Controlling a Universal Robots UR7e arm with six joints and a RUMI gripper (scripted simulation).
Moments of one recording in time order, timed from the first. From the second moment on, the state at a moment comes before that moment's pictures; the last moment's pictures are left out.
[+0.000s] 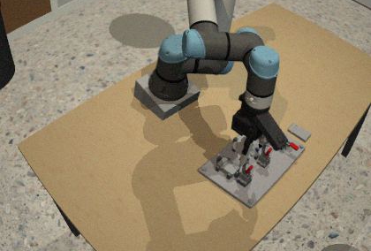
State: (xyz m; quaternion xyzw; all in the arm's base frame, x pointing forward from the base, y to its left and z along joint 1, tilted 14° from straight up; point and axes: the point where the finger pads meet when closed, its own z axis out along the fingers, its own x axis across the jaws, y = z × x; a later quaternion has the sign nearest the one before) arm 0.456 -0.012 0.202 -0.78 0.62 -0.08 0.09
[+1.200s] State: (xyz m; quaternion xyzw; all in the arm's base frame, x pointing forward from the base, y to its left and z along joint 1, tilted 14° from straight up) arm 0.383 -0.029 0.183 -0.78 0.62 -0.08 0.09
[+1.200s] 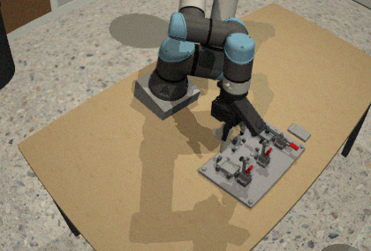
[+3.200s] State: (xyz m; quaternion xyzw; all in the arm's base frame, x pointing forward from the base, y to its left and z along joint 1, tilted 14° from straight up) arm 0.404 -0.025 0.101 -0.78 0.62 -0.08 0.09
